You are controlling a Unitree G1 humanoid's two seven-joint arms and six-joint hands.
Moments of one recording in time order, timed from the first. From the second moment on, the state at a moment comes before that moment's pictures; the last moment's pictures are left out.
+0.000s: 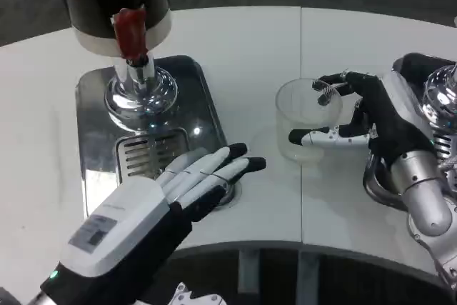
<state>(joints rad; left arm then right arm) 0.13 0.52 0.05 -0.44 0.36 -0.46 -0.25 -0.88 -0.34 0.11 0.98 -0.37 -0.40 -0.24</state>
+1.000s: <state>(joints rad) 0.12 0.52 0.05 -0.43 0.36 -0.46 -0.25 -0.87 -0.34 0.14 0.98 -0.37 -0.40 -0.23</state>
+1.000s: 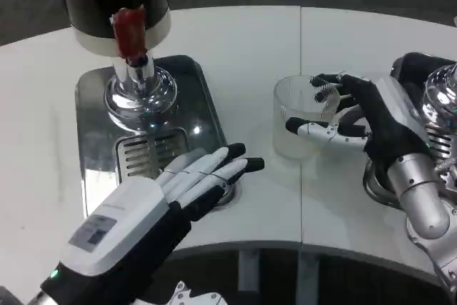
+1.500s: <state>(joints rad) 0.12 0.52 0.05 -0.43 0.36 -0.46 -0.25 -0.86 -0.34 0.14 0.97 -0.37 -0.40 -0.23</state>
